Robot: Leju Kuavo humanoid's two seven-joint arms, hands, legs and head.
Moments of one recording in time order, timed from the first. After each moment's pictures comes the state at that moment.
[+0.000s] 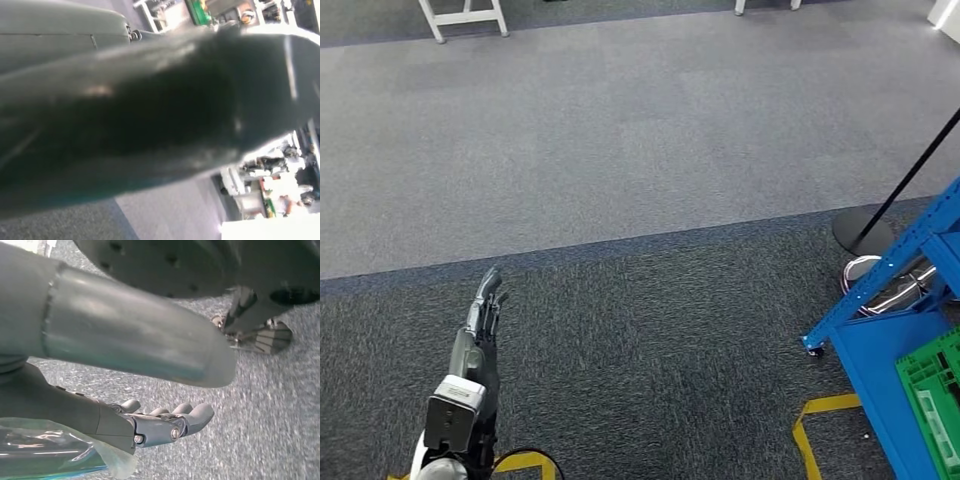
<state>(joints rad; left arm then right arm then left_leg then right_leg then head) 0.21 0.00 -0.37 -1.82 -0.11 0.34 -0.35 0.02 0.10 -0.55 -0.20 0.79 -0.05 -0.13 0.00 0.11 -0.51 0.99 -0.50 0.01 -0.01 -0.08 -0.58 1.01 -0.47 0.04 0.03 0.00</state>
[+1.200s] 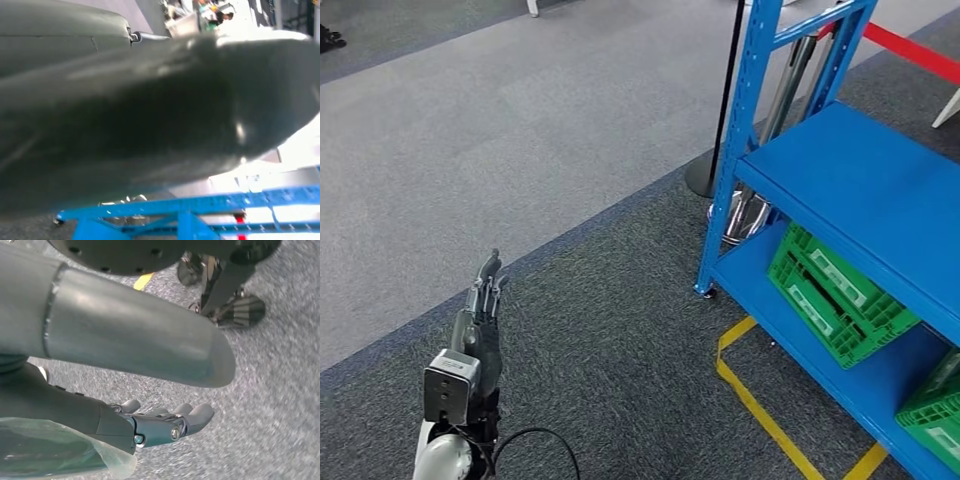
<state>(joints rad) 0.13 -0.08 -0.30 -1.75 -0.08 0.26 -0.36 -0.02 0.13 -0.66 -0.22 0.77 -0.11 -0.11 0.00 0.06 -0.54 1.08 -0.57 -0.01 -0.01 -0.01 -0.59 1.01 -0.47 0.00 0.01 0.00</state>
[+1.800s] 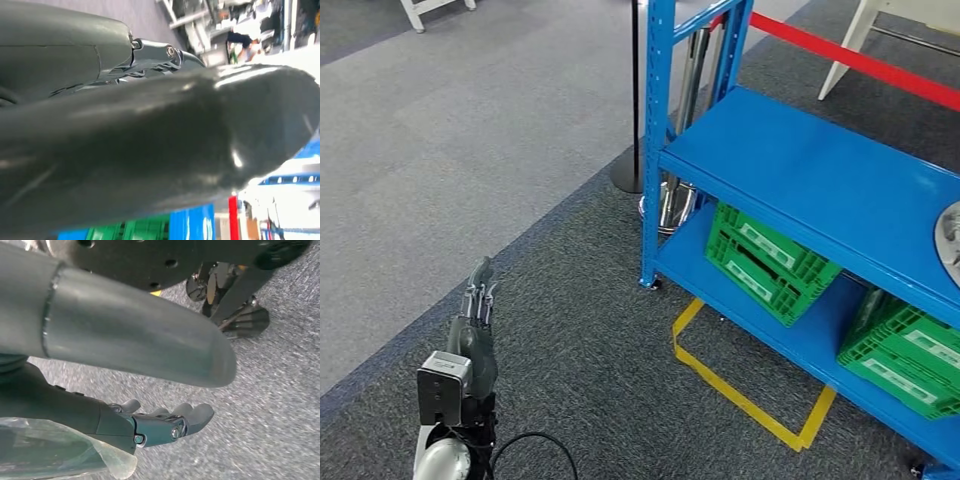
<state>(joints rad) 0.16 -0.09 -0.28 -1.73 -0.08 0.26 -0.36 -0.02 0.14 -0.69 -0.22 0.78 -0.10 -0.08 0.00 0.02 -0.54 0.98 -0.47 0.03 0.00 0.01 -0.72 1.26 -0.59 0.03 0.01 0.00</state>
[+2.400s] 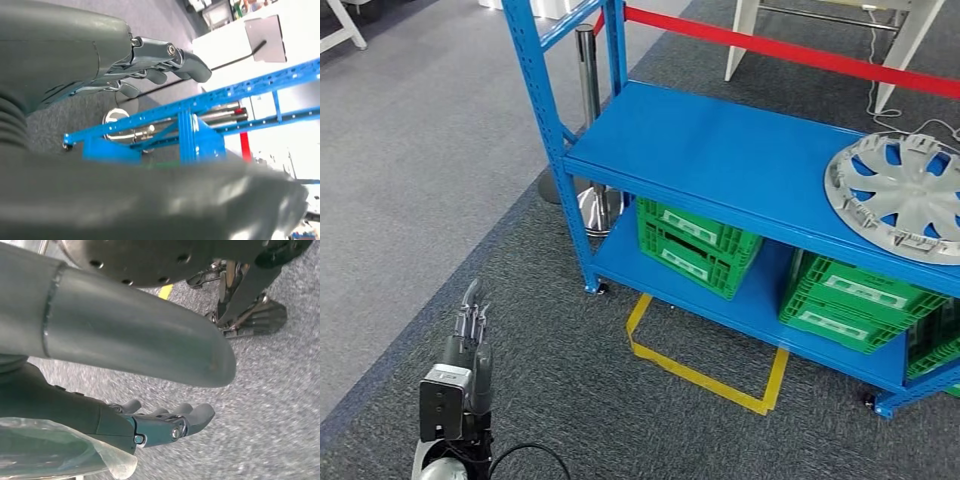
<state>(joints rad) 0.22 -0.09 -0.26 -1.72 -0.07 0.32 -0.36 -0.01 0.16 -0.69 -0.22 0.81 -0.10 -0.04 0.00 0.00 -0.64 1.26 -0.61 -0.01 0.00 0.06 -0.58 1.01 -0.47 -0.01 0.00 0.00</state>
